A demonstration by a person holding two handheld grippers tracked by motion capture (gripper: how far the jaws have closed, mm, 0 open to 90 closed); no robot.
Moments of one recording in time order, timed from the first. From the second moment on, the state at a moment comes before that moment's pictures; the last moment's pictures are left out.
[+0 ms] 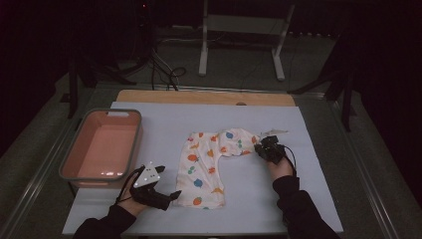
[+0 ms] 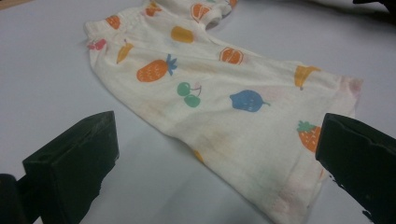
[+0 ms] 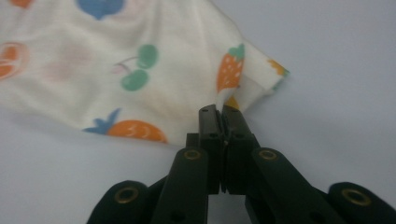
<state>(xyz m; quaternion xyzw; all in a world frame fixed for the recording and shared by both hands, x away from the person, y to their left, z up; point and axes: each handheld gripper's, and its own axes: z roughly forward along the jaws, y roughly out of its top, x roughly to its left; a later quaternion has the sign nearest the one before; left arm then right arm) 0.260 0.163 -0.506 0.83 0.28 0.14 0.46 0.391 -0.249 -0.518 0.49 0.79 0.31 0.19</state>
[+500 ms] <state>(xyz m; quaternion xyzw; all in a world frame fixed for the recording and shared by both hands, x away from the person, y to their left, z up) 0.260 0.163 -0.506 0.83 0.28 0.13 0.46 0.348 -0.236 -0.468 0.43 0.80 0.38 0.18</state>
